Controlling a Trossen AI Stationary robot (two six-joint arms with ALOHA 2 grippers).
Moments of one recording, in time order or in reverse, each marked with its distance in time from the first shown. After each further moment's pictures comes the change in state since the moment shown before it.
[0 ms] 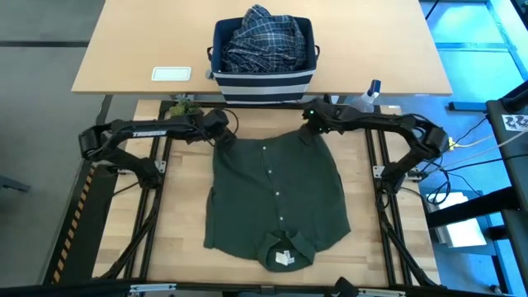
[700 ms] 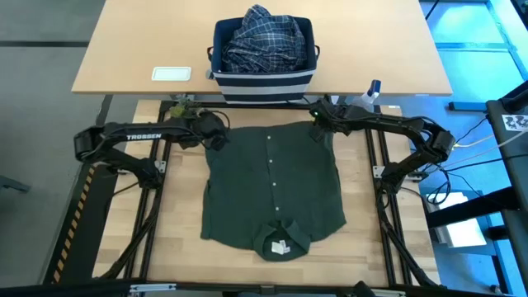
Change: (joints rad) left arm -0.060 -0.042 0.000 -0.218 -0.257 -0.179; right arm 0.000 -0.062 0.000 -0.188 0.235 0.098
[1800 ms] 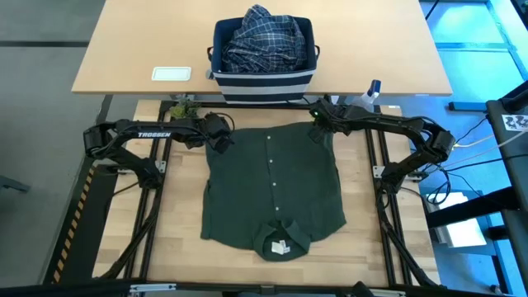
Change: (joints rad) left arm 0.017 0.103 0.000 0.053 0.078 0.021; right arm 0.000 0.000 0.000 0.004 -0.034 0.003
